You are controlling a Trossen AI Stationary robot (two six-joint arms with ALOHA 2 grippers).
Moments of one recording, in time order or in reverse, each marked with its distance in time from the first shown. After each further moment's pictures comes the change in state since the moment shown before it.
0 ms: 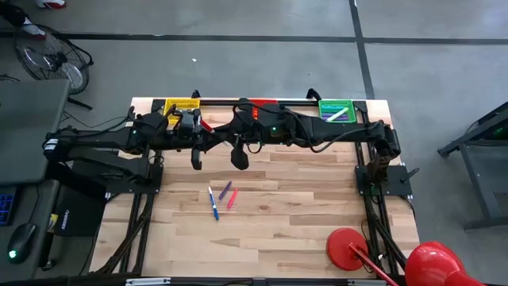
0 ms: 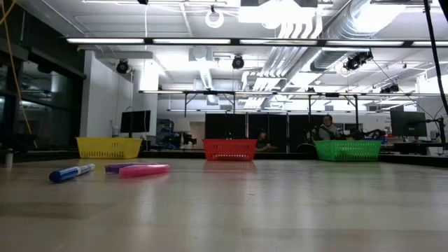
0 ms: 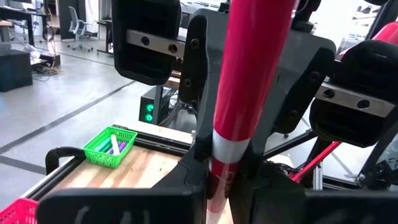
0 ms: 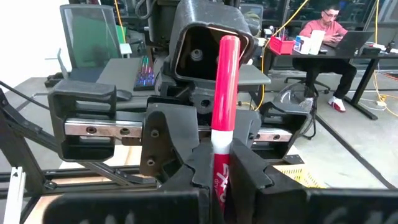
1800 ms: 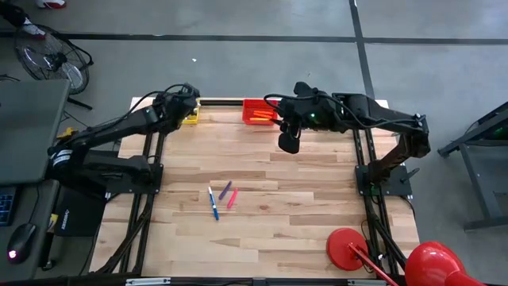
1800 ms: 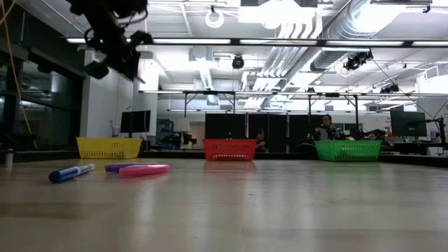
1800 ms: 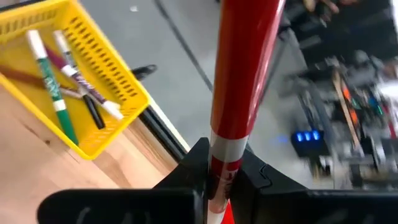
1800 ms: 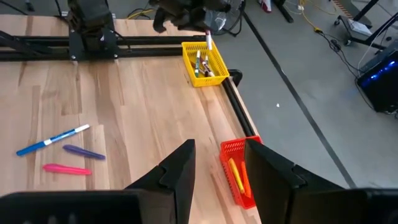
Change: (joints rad) left arm 0.509 0.148 0.000 -0.615 -0.661 -1.479; right arm -0.051 -0.283 0.000 -0.779 0.262 -0.011
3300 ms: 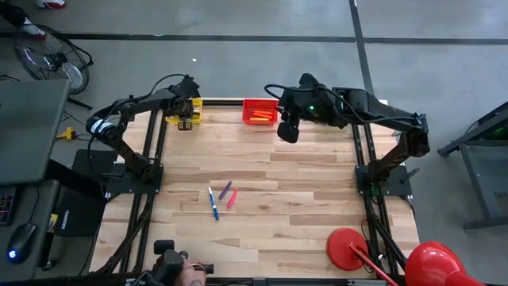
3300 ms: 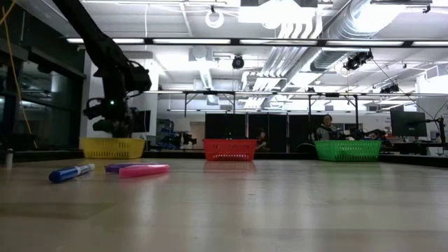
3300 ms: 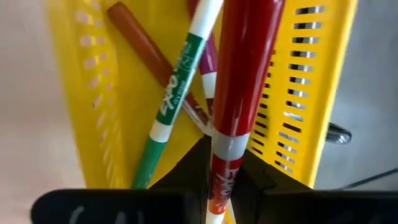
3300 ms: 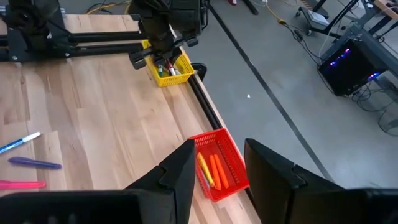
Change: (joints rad) left arm 0.487 0.512 0.000 0.087 0.534 -0.442; right arm -0.057 0.000 -0.001 -0.008 0.094 0.005
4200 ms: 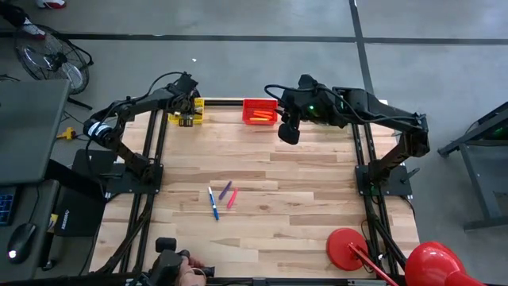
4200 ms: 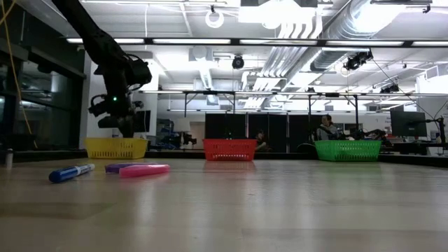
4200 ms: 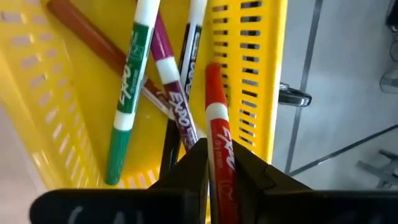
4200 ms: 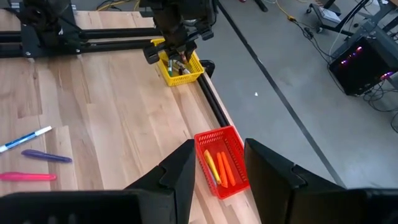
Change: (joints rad) left arm 0.000 -0.036 0.000 0.077 0.027 0.078; right arm -0.003 0.000 0.000 -0.013 -0.039 0.000
